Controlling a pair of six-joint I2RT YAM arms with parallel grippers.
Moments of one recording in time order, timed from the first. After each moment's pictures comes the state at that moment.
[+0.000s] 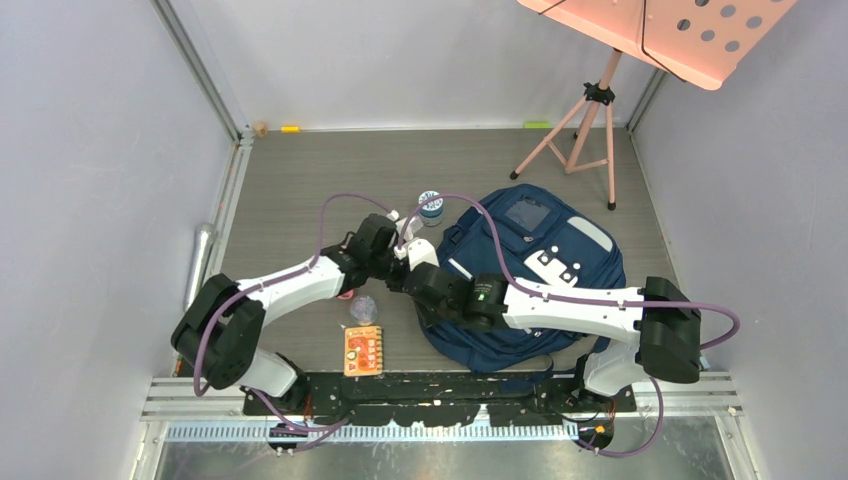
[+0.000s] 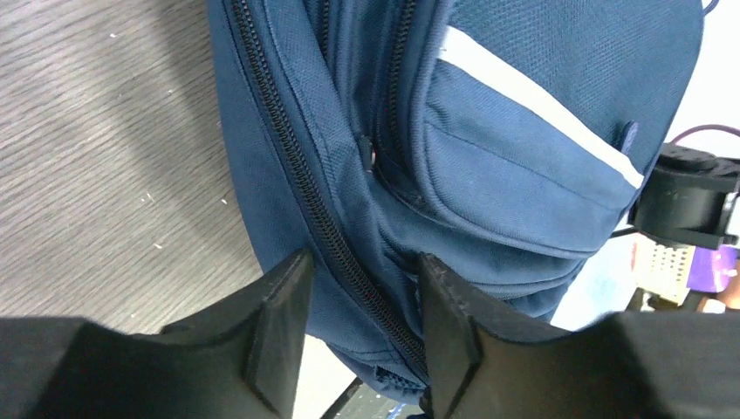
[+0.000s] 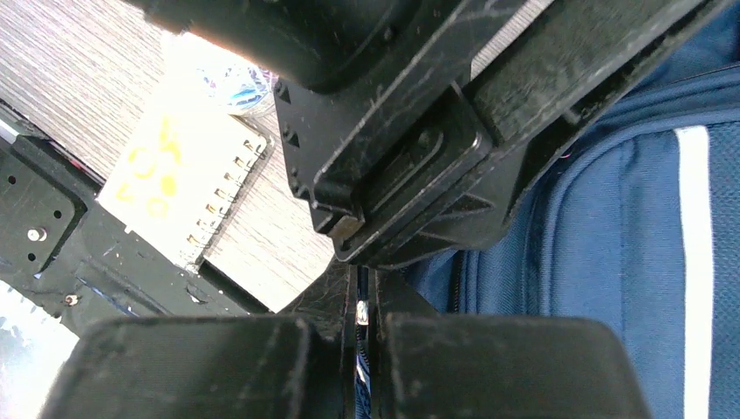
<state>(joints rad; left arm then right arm) -0.66 1.44 0.79 -0.12 0.48 -0.58 1.23 1.46 1.06 -0.44 0.33 0.49</state>
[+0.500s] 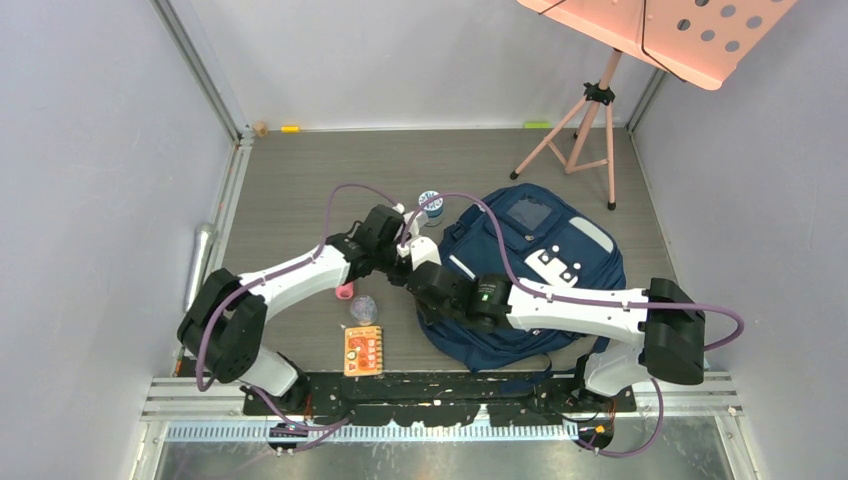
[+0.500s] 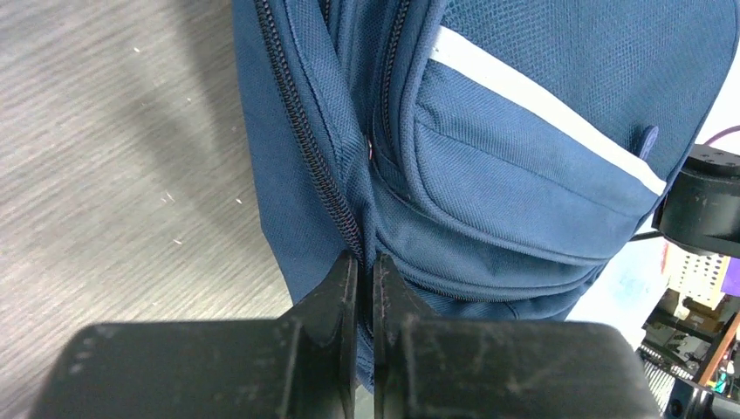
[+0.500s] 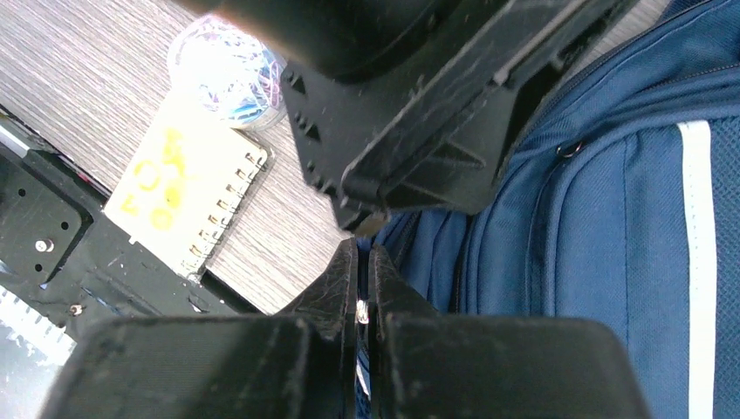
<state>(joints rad) -0.68 1.48 0.89 -0.26 0.42 -0.52 1.23 1.45 1.04 -0.41 0.34 0.49</state>
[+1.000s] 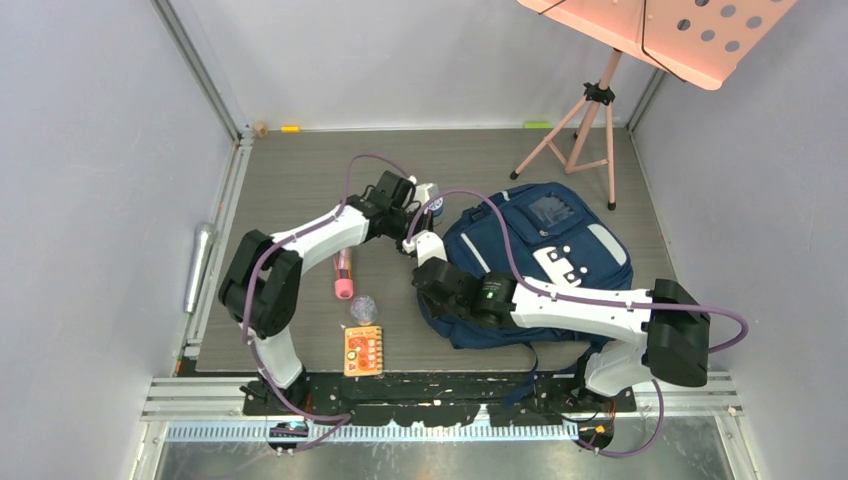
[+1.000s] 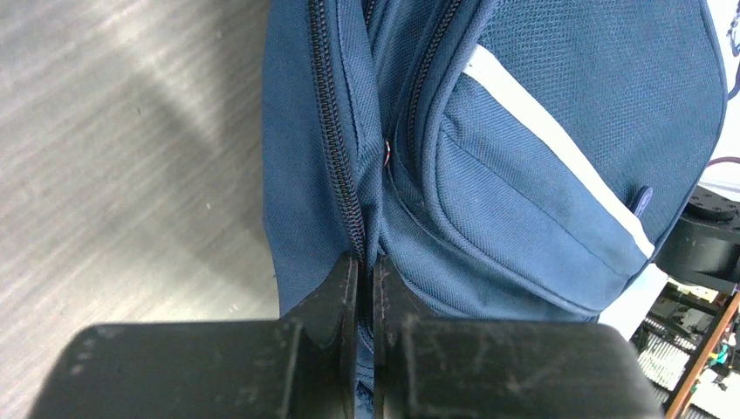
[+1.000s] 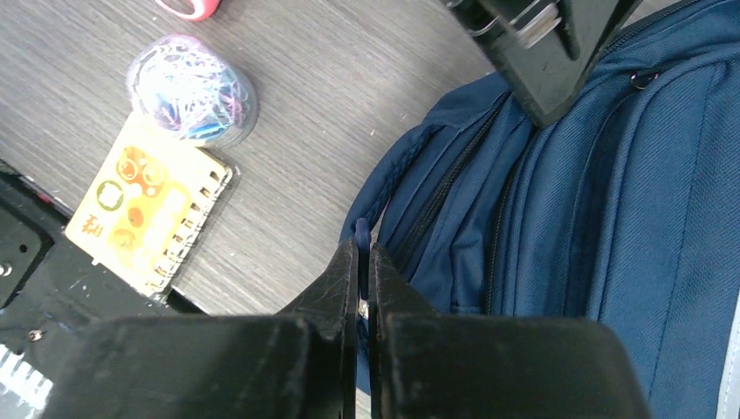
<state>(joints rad) -0.57 1.75 1.22 -0.40 0.52 -0.38 1.20 1.42 1.00 -0.38 0.36 0.46</state>
